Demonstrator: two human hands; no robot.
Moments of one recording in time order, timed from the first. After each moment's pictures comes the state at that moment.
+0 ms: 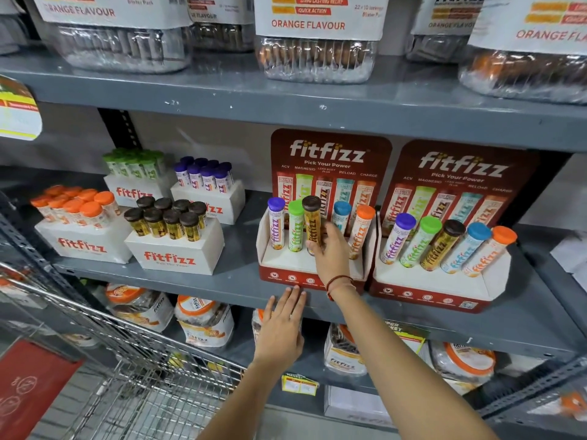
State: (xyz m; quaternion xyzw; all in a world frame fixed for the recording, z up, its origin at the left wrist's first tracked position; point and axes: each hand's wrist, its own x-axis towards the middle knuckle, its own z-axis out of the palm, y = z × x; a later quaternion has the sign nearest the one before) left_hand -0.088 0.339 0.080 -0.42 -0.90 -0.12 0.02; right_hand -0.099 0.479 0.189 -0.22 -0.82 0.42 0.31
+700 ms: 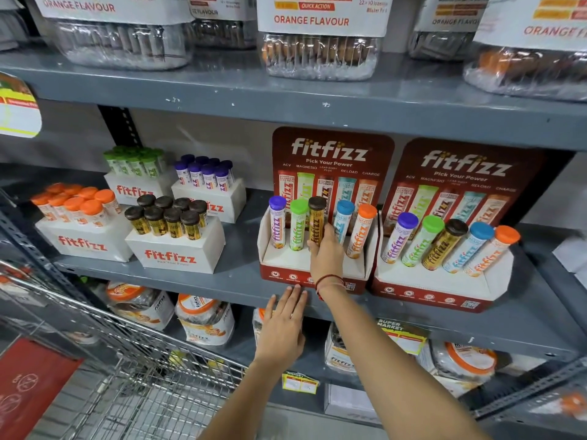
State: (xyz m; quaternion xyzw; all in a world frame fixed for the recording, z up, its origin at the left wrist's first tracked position) left_hand -0.090 0.340 0.078 -0.42 -0.90 -0.12 0.02; right_hand -0.110 0.467 0.183 -0.31 -0.85 0.33 0.25
